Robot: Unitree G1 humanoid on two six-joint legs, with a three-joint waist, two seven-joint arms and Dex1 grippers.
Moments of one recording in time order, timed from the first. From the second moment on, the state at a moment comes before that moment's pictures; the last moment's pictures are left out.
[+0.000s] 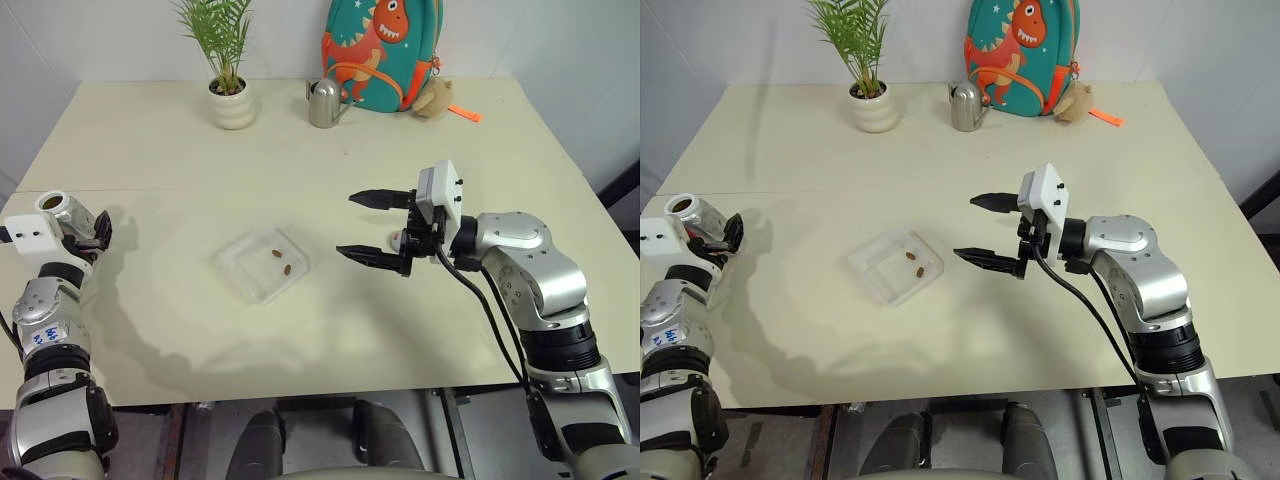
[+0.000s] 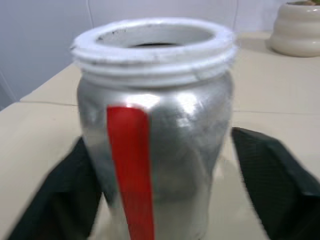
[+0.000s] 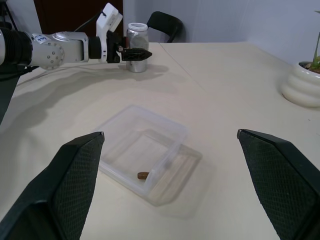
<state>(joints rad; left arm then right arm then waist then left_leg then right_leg) -0.54 0.70 0.42 0.97 -0.34 -0.29 -0.33 -0.62 -0.53 0.07 -0.16 0.46 0.44 1.03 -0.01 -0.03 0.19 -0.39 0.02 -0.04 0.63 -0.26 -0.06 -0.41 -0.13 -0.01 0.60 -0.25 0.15</state>
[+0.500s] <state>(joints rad) -0.03 0.87 0.46 0.40 -0.35 -0.10 -0.63 -0.61 -0.57 0.07 -0.18 0.48 0.44 1.06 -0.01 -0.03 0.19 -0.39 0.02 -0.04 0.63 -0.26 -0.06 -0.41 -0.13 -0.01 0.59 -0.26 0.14</state>
